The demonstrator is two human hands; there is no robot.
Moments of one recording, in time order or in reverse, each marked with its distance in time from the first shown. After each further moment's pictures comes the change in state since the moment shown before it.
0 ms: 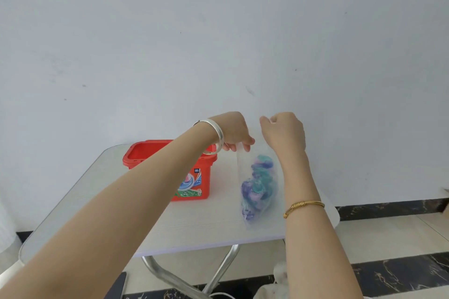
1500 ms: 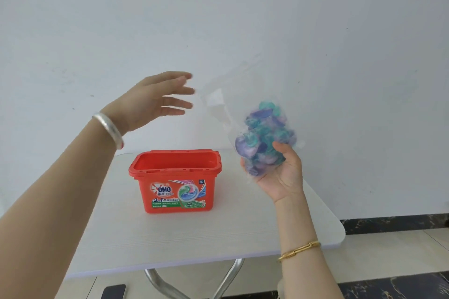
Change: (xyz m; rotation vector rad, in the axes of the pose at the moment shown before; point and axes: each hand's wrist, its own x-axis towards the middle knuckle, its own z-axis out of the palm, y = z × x) left_hand -0.050 -0.102 -0.087 -0.842 0.305 0.342; right_hand -0.017 0.035 0.038 1.792 -0.682 0.114
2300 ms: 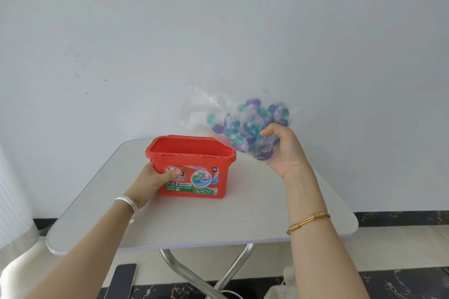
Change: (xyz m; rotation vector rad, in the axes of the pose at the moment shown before) left_hand -0.072 -0.190 0.001 -0.075 0.236 -0.168; right_hand 0.015 0.005 0.027 -0.538 0.189 0.082
